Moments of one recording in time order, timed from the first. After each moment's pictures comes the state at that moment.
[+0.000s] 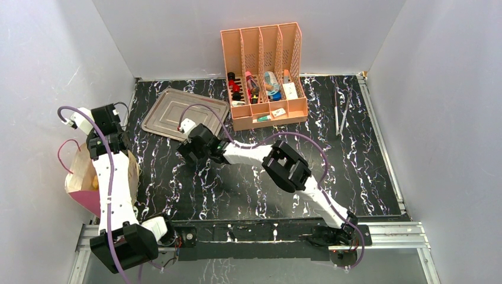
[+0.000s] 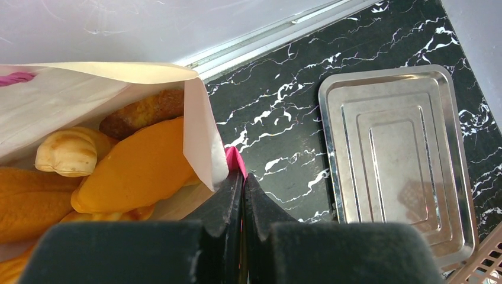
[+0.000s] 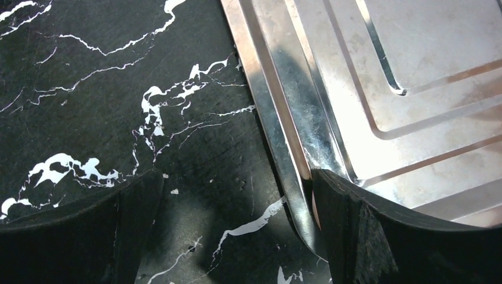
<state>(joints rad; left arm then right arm) 0.33 1.08 1.14 -0.80 -0.48 -0.63 1.02 2.47 1.92 -0.01 0.09 0.03</state>
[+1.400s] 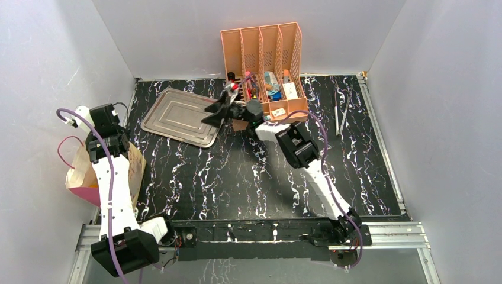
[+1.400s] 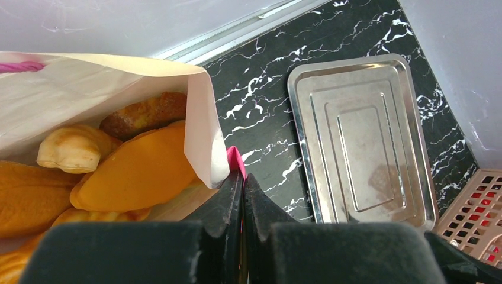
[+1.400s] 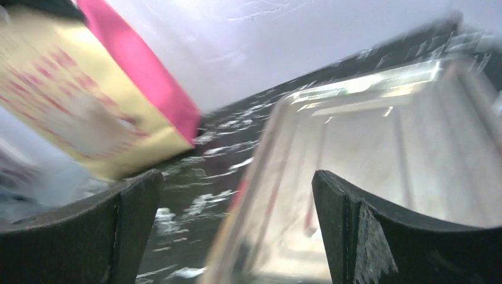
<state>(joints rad) 0.33 1.05 1.14 -0.78 -0.39 -0.64 0.66 2.65 1.93 1.03 -0.80 0.40</state>
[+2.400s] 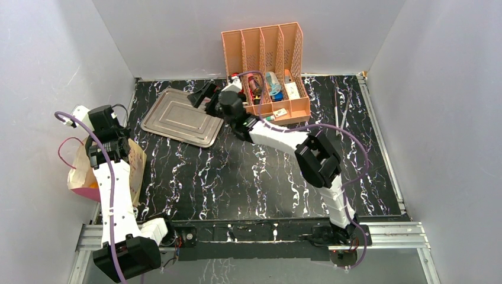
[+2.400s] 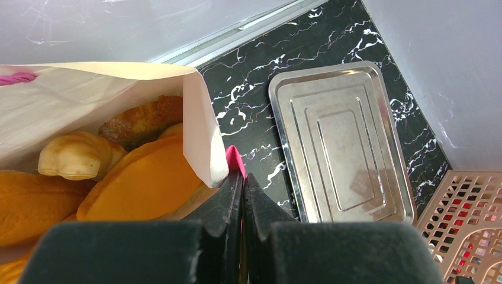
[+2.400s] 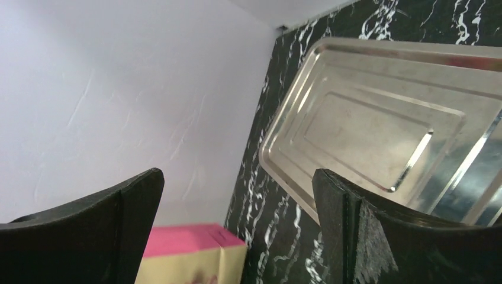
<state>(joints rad) 0.33 1.00 1.12 -0.72 -0.36 -0.63 0.82 2.14 1.71 0.34 0.10 0.96</state>
